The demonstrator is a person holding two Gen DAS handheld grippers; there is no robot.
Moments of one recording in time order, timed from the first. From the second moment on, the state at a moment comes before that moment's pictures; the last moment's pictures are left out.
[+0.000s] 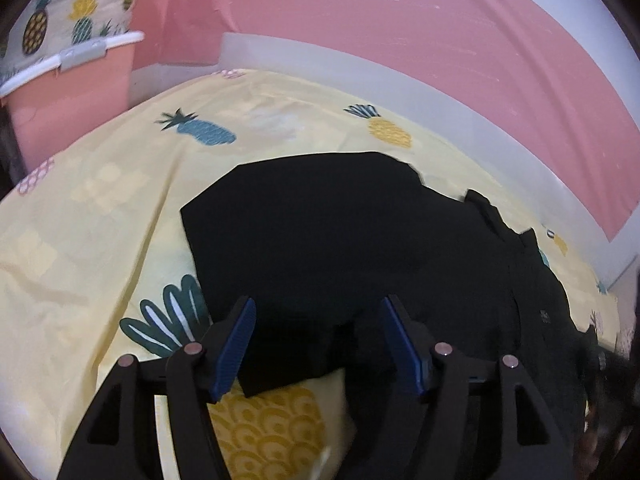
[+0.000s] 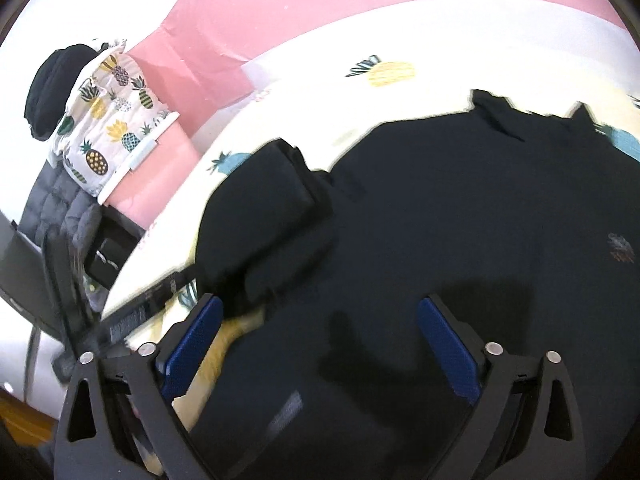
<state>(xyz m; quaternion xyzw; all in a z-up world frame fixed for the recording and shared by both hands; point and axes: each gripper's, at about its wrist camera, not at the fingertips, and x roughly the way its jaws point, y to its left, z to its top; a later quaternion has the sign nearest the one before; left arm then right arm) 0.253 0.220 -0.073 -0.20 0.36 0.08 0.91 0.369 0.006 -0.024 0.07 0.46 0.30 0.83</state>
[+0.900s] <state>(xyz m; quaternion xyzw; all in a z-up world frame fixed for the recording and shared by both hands) 0.271 0.238 -0.077 -0.23 0.35 0.07 0.90 0.448 0.037 -0.012 0.16 0.45 0.34 0.81</state>
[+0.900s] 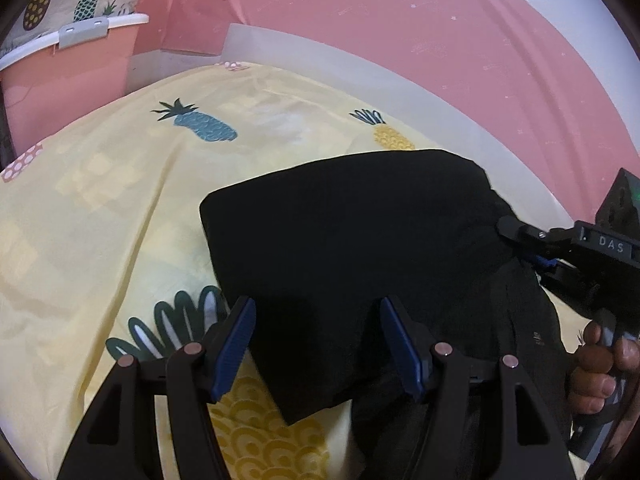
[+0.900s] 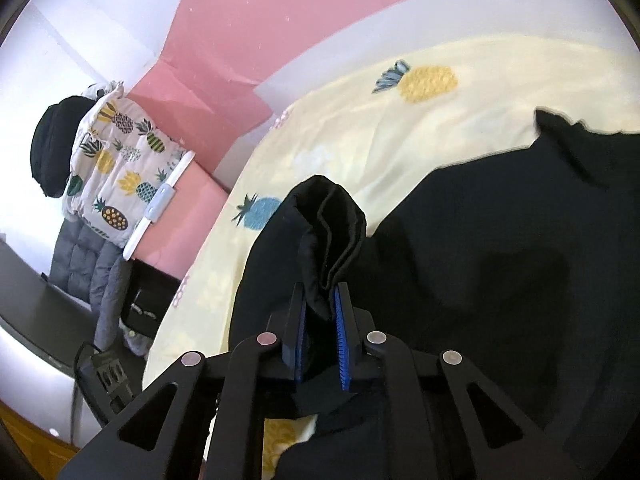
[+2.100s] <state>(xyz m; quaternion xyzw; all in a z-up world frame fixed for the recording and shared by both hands) 0.332 0.147 -0.106 -0.21 0.41 -0.10 0.88 0.395 -0.241 -0.105 0.25 0.49 0.07 0.83</state>
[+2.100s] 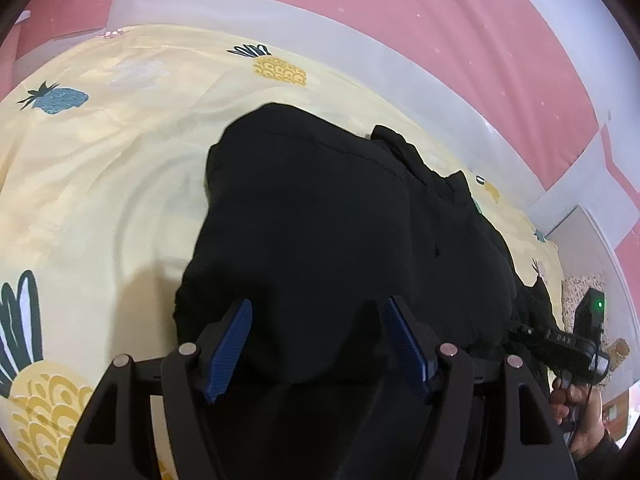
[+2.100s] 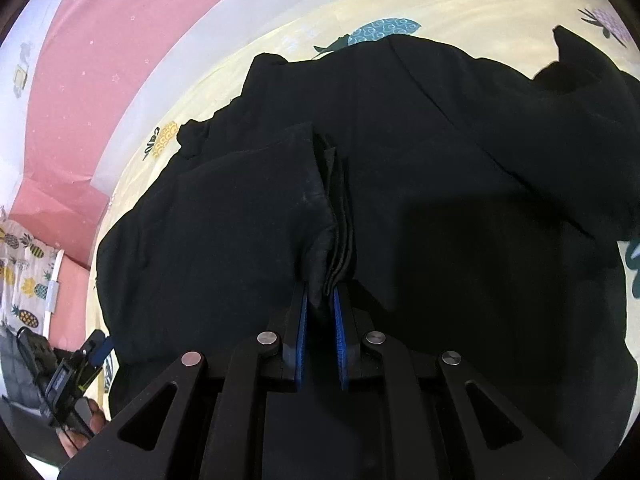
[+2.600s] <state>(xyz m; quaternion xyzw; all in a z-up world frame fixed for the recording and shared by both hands) 0.432 0.130 -0.112 -0.14 0.44 -0.05 0.89 0.380 -0.247 -0.101 0.22 0.50 0.06 0.84</state>
